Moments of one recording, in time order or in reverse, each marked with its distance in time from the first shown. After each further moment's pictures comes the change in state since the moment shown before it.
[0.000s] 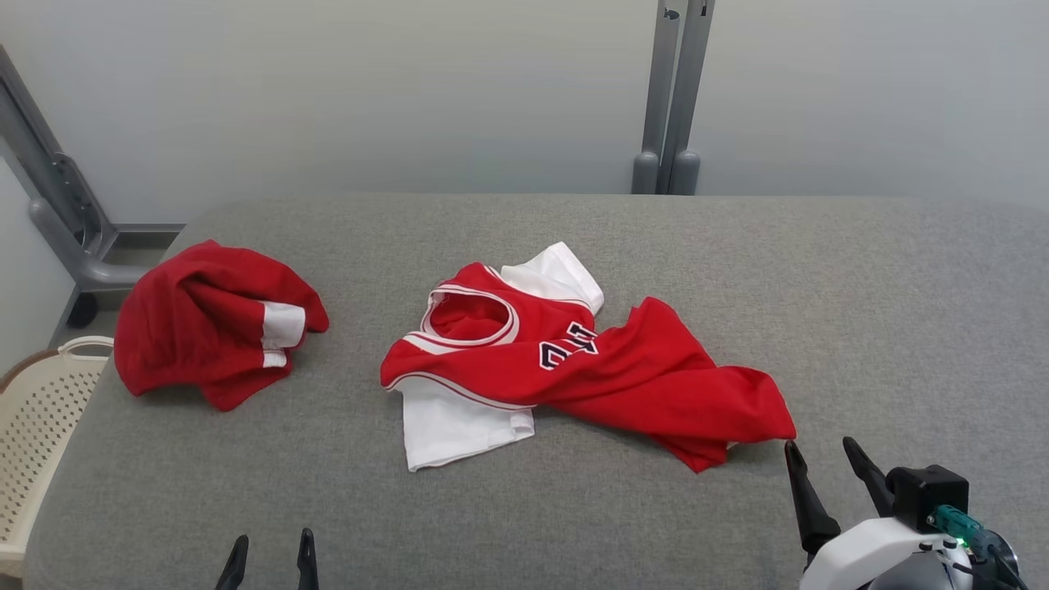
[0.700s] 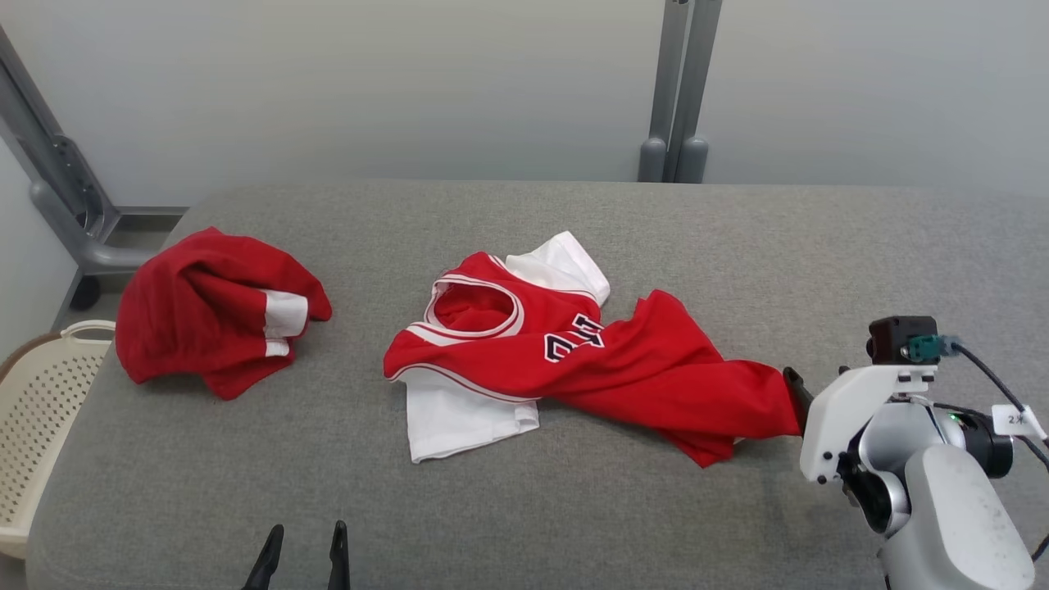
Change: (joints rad) left arm -0.032 -0.017 -0.044 0.044 -0.005 -0.031 0.000; right arm -0.327 0.000 -0.091 0.157 -0.043 0.000 0.479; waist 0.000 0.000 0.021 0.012
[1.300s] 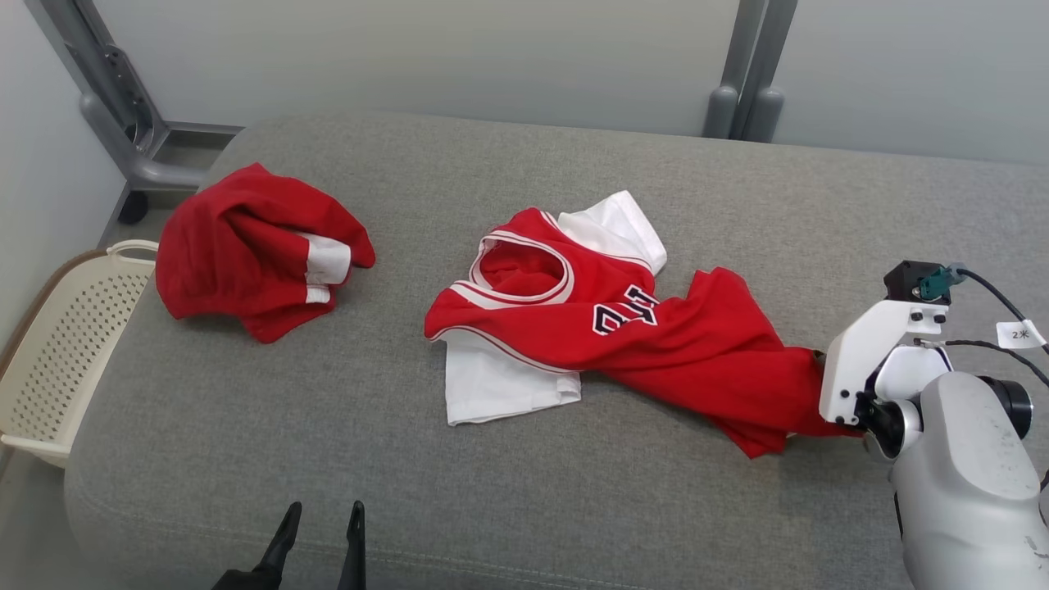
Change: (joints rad) left arm -0.045 0.009 -0.039 0.007 0.000 -0.014 0.017; right arm -0.259 -0.004 -0.152 0.304 -0.109 0.000 0.171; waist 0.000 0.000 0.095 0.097
